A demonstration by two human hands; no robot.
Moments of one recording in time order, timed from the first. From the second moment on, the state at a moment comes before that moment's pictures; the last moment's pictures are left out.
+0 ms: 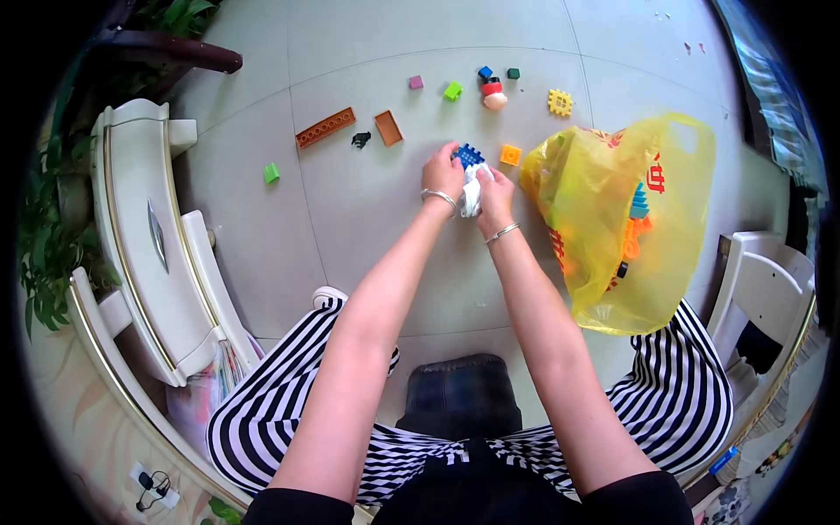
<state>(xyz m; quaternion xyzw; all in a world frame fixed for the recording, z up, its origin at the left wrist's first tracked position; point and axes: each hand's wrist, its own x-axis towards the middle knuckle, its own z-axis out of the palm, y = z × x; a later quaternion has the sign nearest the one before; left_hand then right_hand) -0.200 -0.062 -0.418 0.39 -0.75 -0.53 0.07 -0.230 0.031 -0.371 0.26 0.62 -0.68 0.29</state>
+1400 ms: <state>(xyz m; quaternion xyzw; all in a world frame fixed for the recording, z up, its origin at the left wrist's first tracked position) 0.007 -0.004 0.007 0.20 -0.19 -0.95 0.13 -0.038 0.088 0.005 -0.48 0.74 -0.46 -0.06</state>
